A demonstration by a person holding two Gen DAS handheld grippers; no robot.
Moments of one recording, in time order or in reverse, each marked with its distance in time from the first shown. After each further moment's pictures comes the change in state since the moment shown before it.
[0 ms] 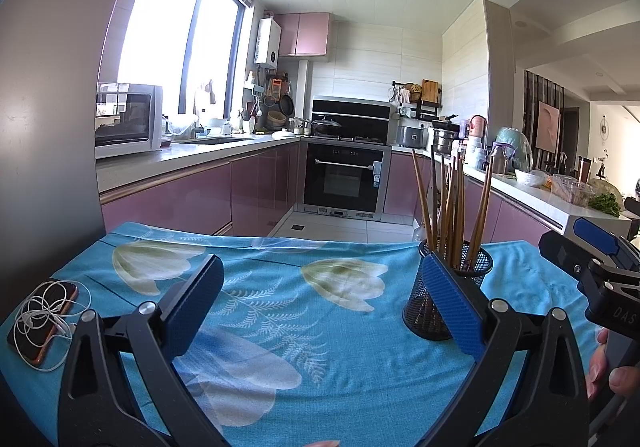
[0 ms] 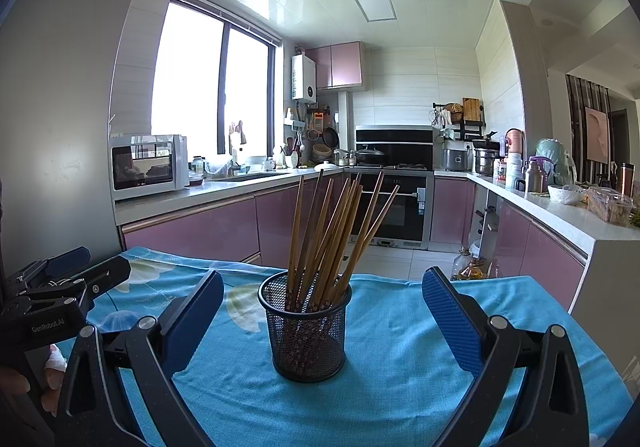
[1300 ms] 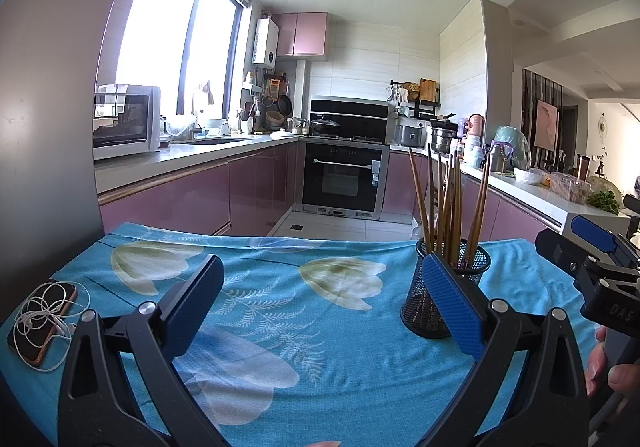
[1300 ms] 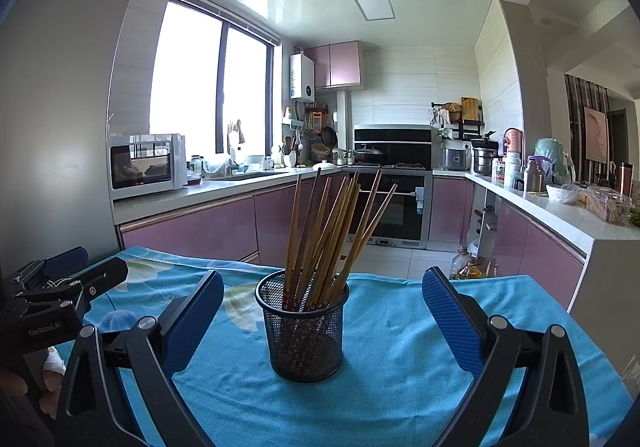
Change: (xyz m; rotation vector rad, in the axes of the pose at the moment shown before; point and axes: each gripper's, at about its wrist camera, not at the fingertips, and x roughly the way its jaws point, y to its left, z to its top) left arm 0.000 -0.004 -0.005 0.006 0.002 -0.003; right arm 0.002 0.000 -0.002 0.003 0.002 -0.004
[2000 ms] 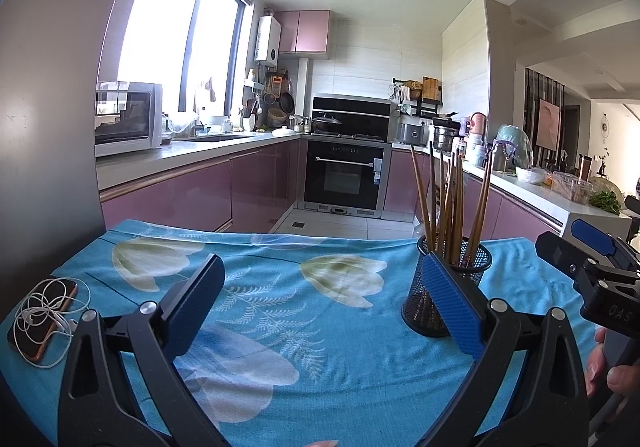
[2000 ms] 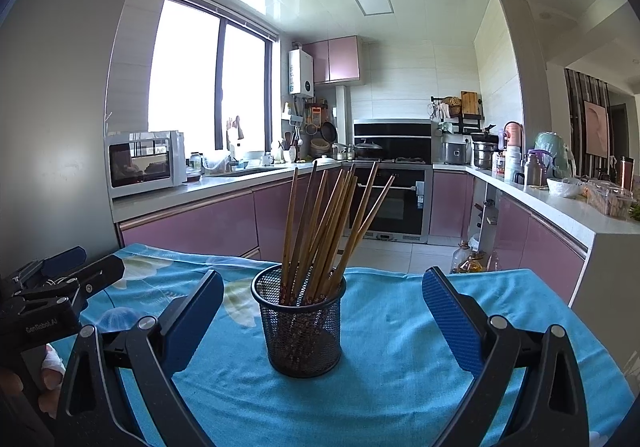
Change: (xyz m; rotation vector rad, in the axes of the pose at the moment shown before) left arm 0.001 0.005 0.002 -0.008 0.024 0.000; right arm 0.001 -0.005 -0.002 0.008 0.025 -0.005
